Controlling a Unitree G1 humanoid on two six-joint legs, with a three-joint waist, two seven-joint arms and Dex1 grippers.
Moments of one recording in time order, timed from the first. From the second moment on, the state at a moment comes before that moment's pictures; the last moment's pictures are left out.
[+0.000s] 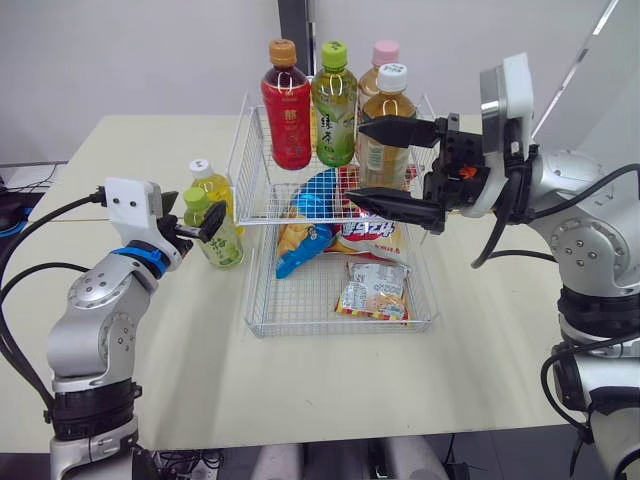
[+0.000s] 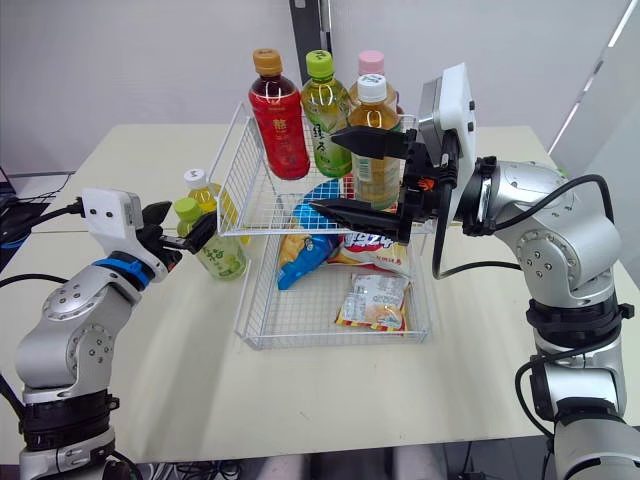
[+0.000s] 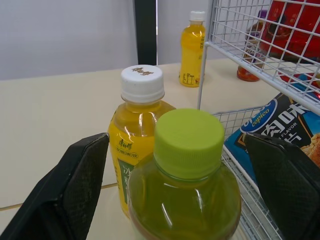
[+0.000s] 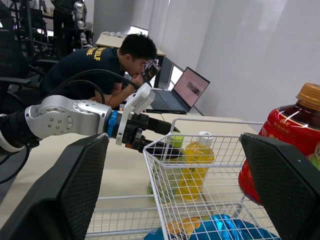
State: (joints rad) left arm -0.35 0.54 0.34 -0.21 -0.44 0.55 -0.36; right arm -0.88 -0.57 0.00 -0.31 0.73 0.69 0.91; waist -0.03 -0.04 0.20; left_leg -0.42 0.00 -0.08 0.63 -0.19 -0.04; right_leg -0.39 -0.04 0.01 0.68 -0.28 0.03
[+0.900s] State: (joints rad) left arm -0.38 0.61 0.33 -0.16 -0.49 0.56 -0.47; right arm -0.88 -0.57 0.00 -0.31 0.72 0.71 0.87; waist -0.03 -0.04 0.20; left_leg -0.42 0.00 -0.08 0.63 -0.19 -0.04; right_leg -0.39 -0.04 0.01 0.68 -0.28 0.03
